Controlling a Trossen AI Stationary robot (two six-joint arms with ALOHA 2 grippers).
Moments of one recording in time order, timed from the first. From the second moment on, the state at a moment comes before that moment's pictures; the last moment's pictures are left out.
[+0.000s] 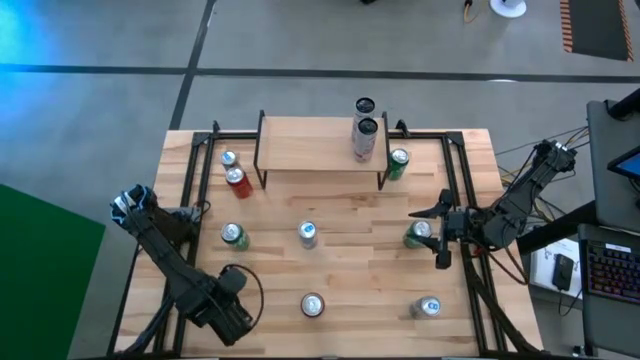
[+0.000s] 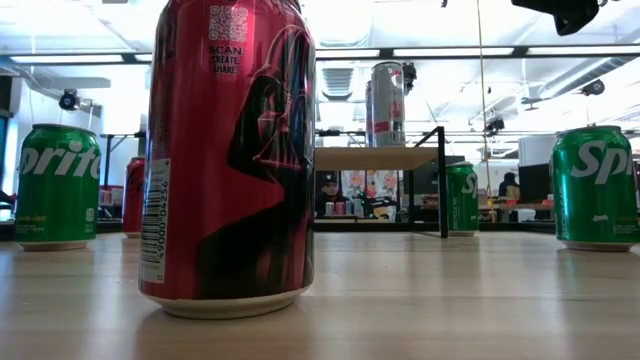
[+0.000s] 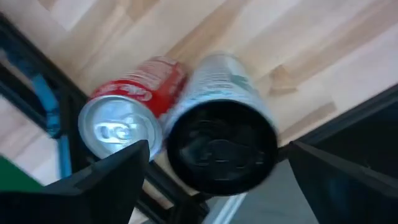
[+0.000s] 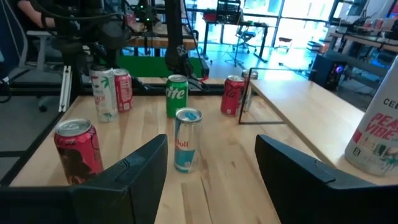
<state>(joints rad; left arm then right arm) -0.83 1.70 1.52 -1.39 0.11 -1.73 0.75 0.65 0.53 -0.11 0.88 0.12</state>
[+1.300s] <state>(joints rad) -0.75 1.71 1.43 -1.30 -0.09 -1.55 0.75 0.68 0.53 -0.09 0.85 0.09</state>
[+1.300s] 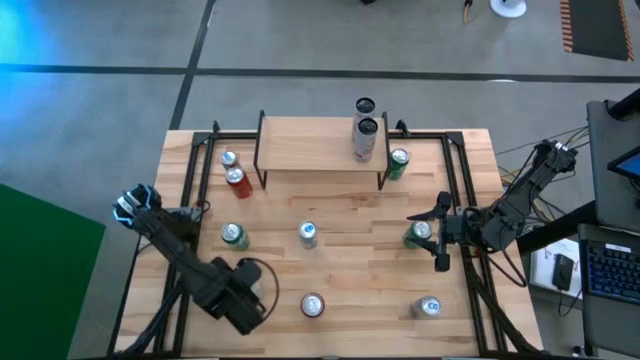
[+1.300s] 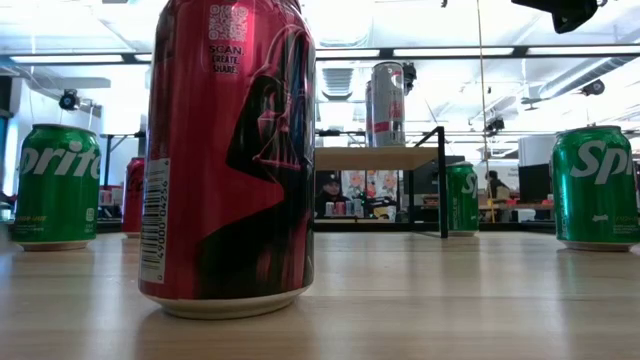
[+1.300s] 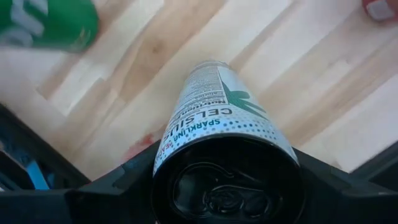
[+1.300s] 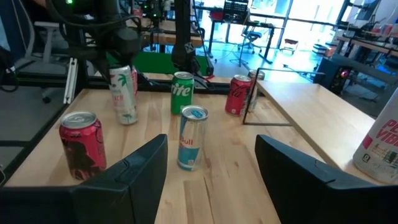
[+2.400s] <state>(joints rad) -0.31 2.01 2.11 -1.33 -0.23 -0.36 0.26 1.05 0.51 0.31 0.03 0.05</state>
